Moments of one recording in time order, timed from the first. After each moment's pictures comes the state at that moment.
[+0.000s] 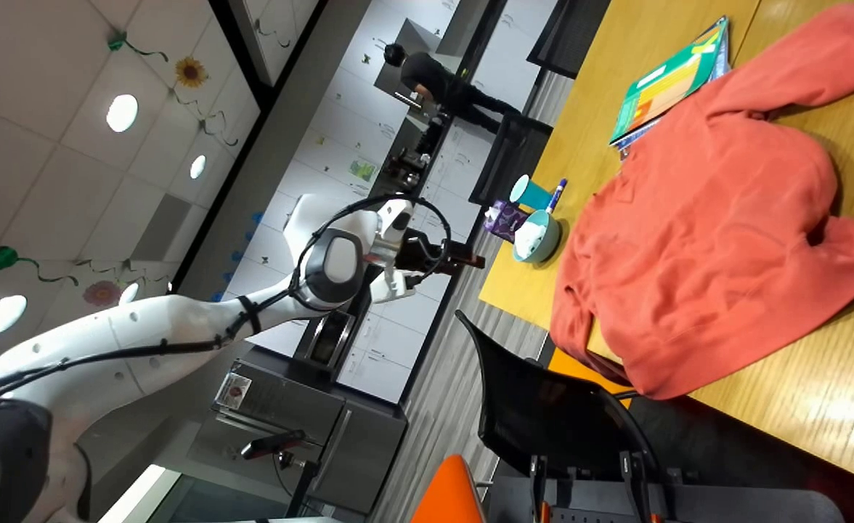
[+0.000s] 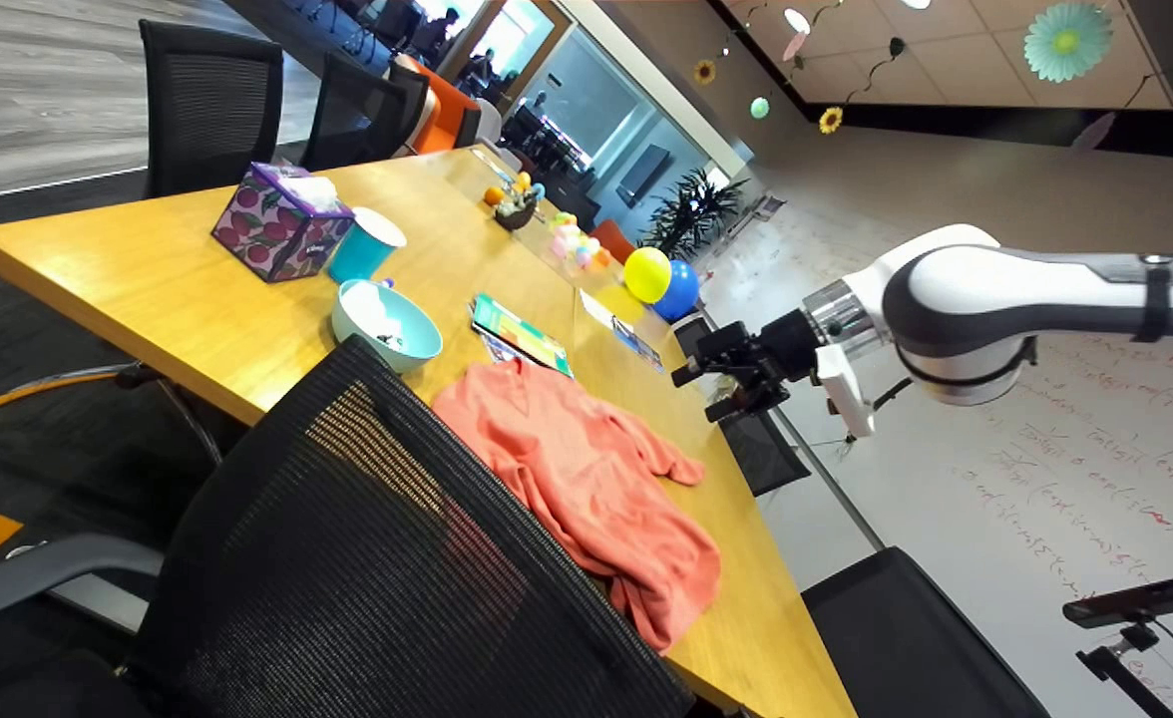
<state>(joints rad) 0.01 -0.23 0.01 -2.53 0.20 2.56 0.10</state>
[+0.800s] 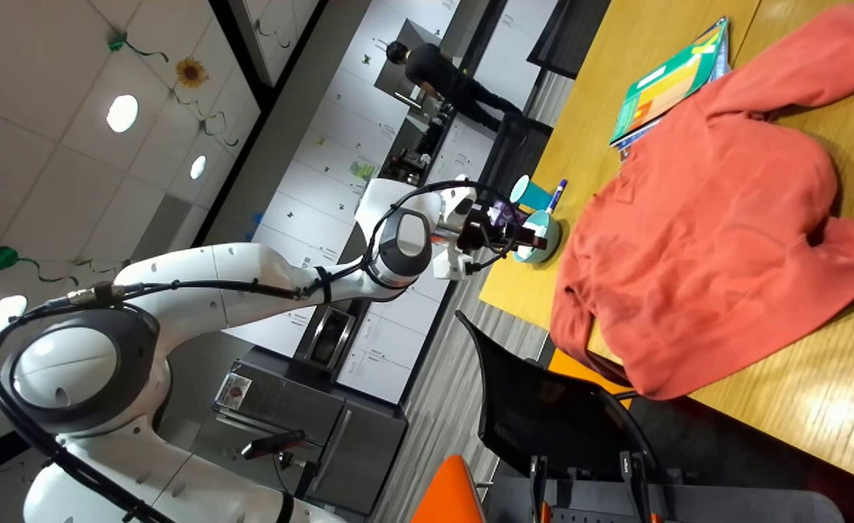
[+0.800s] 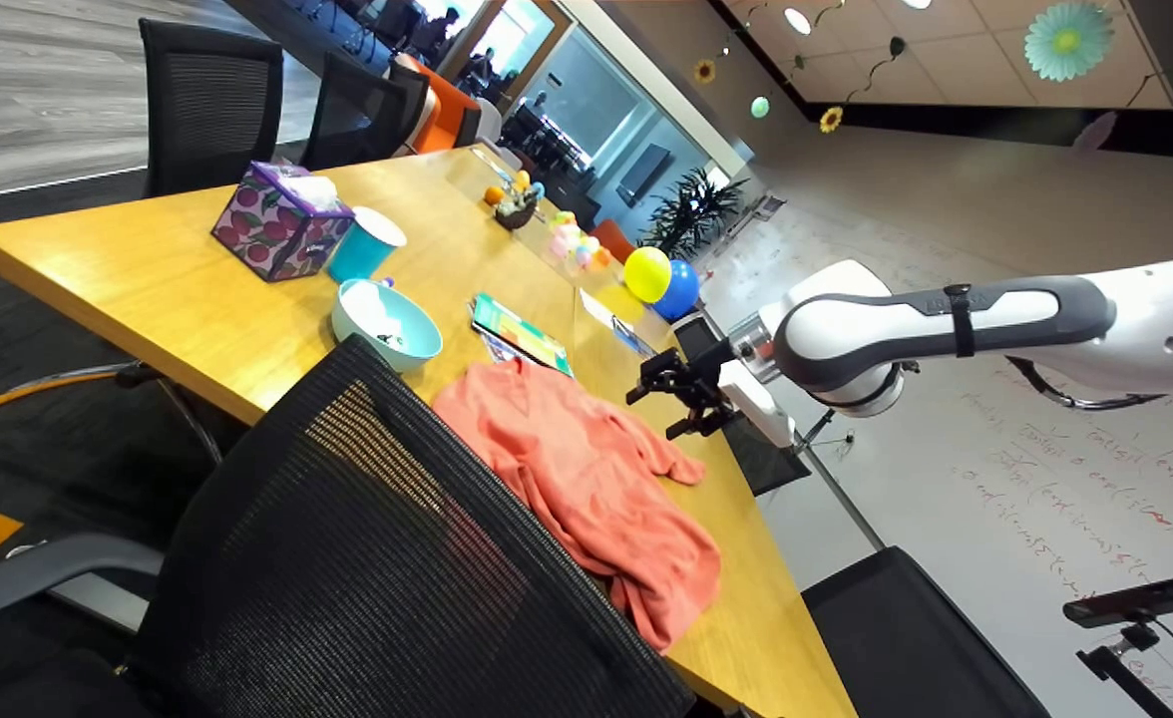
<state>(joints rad) -0.07 0.11 -0.01 -2.38 0.02 2.73 0.36</state>
